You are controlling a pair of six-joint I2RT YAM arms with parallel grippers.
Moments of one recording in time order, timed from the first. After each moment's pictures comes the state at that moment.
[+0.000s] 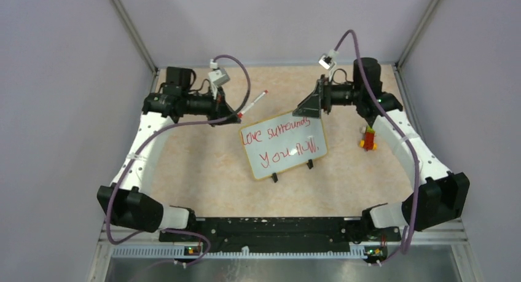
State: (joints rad) left arm -0.26 1.36 1.43 -0.87 1.01 0.33; right arm 0.34 1.36 1.30 -0.37 -1.05 0.27
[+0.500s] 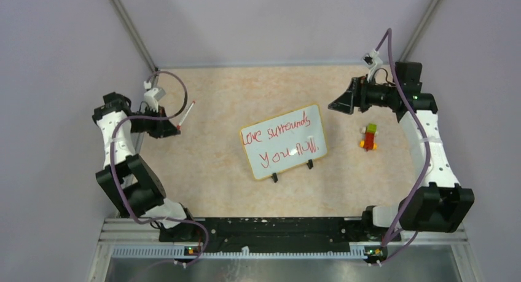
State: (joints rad) left arm 0.48 1.49 1.39 -1.16 0.93 0.74; right arm -0.04 1.33 1.35 -0.67 -0.96 0.01
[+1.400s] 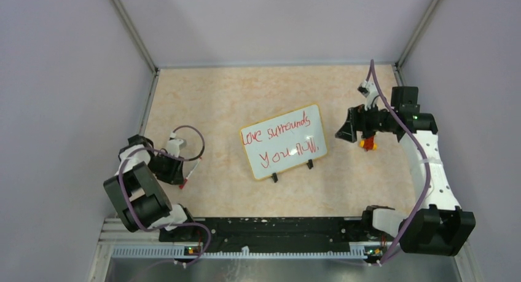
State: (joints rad) left arm 0.56 1.40 0.74 -0.88 0.46 0.93; right arm -0.07 1.16 1.14 -0.90 -0.73 -0.27
